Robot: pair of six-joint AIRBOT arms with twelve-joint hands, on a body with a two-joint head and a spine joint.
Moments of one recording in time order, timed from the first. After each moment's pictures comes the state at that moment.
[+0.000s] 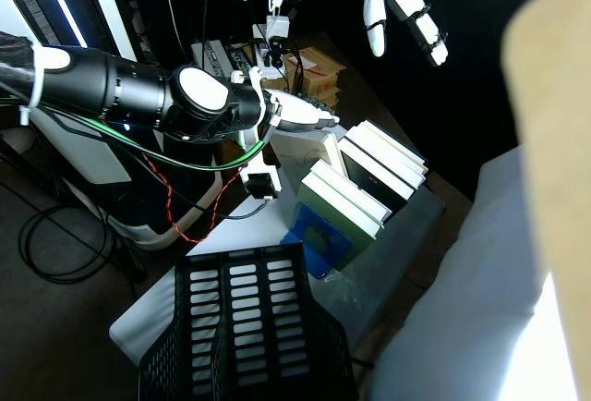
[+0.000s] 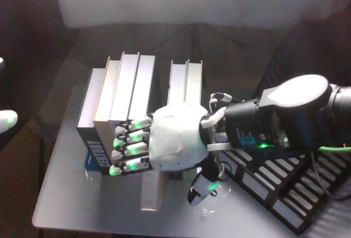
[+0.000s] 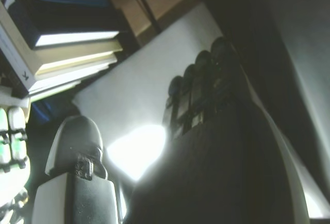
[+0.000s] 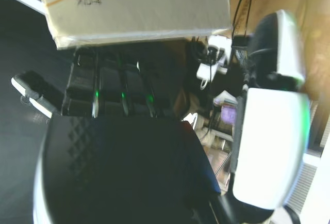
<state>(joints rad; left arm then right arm) 1.22 -0.95 1.28 -0.50 -1.03 0.47 -0.23 -1.54 1.36 -1.54 0.29 -0.08</state>
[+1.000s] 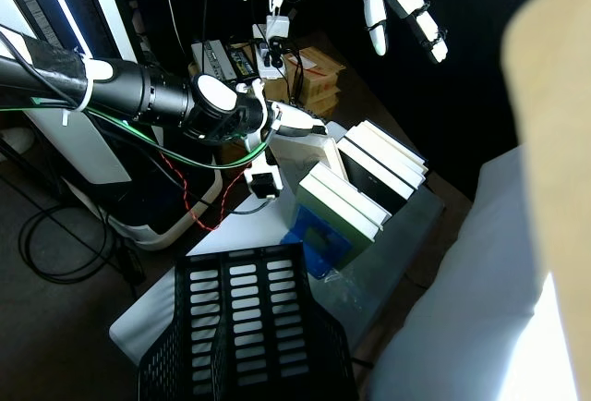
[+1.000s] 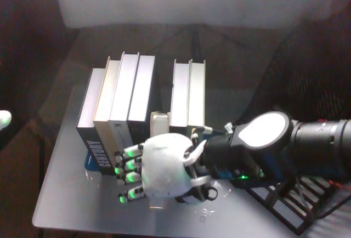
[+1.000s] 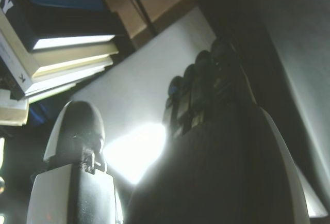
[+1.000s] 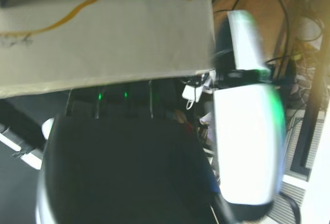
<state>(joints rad) 1.24 -0.95 1.28 -0.51 -1.05 0.45 -0.32 -1.68 1.47 -1.69 0.18 -0.04</state>
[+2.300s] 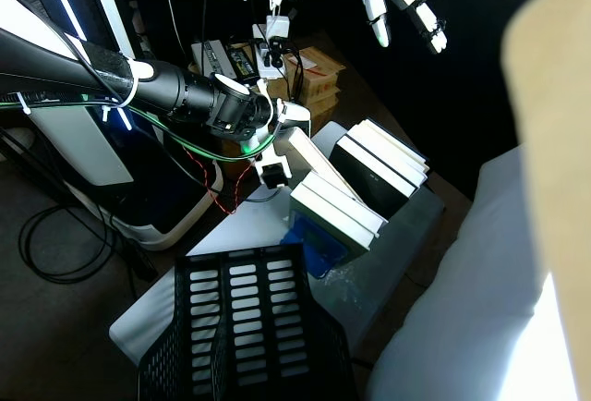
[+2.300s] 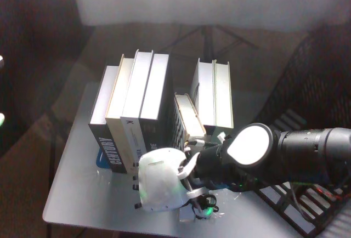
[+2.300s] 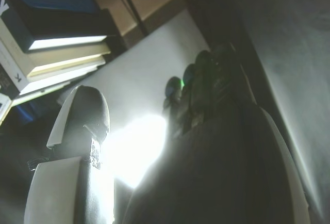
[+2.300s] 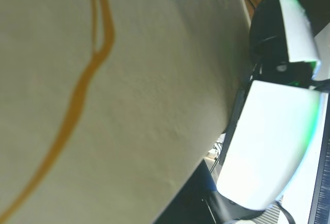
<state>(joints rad) 1.24 -0.96 1.28 -0.51 -1.07 0.44 -0.34 -1.73 1.52 -1.96 0.21 0.21</state>
